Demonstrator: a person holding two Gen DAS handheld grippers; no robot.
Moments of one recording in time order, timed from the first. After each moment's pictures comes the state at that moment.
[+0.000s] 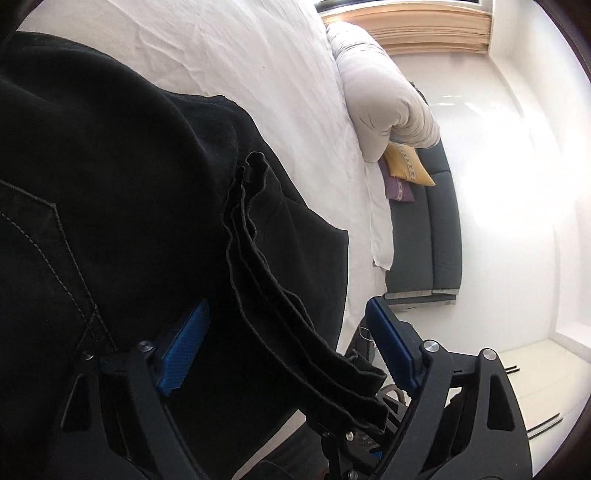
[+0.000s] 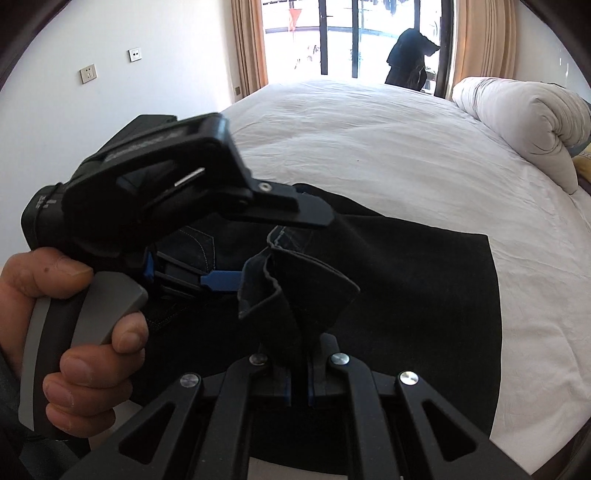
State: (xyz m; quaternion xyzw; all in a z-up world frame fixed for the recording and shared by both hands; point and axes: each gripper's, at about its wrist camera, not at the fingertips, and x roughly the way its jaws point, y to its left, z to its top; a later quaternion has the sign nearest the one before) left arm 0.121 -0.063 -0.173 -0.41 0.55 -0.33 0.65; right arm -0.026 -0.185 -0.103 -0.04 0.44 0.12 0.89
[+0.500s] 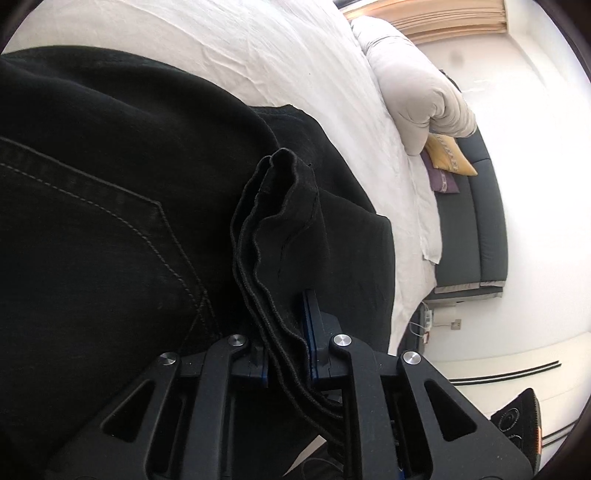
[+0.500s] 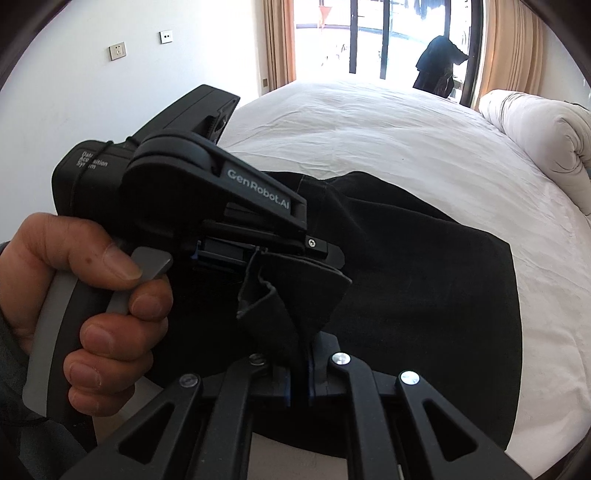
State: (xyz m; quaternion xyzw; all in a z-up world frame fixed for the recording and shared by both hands) left arm 0.099 -0.034 -0.173 -0.33 0.58 -0.27 0.70; right arm -0.036 -0.148 -0.116 -0.07 0.44 0.15 0.88
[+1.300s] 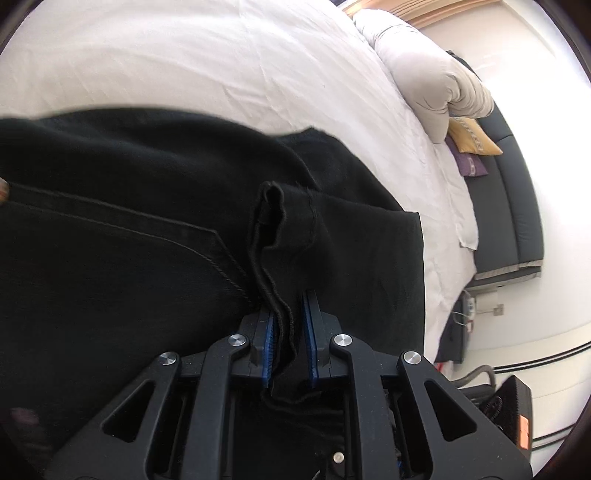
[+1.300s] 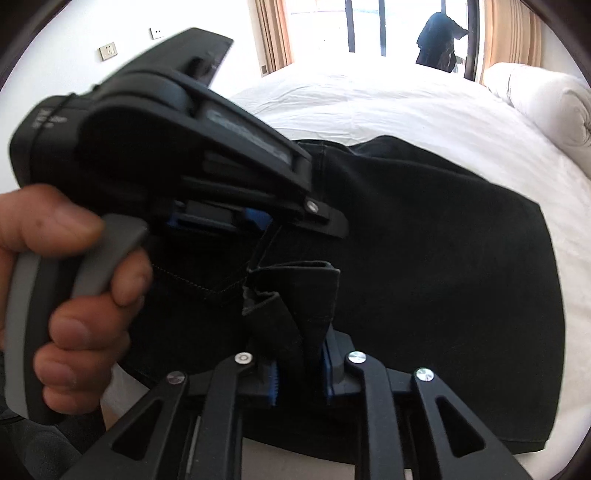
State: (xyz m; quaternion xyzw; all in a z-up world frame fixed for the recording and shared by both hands) left arm 0.094 -0.038 -0.160 -0.24 0.58 -0.24 0.74; right arm 0.008 -0.153 -0.158 -0.01 0.47 0.17 0.87
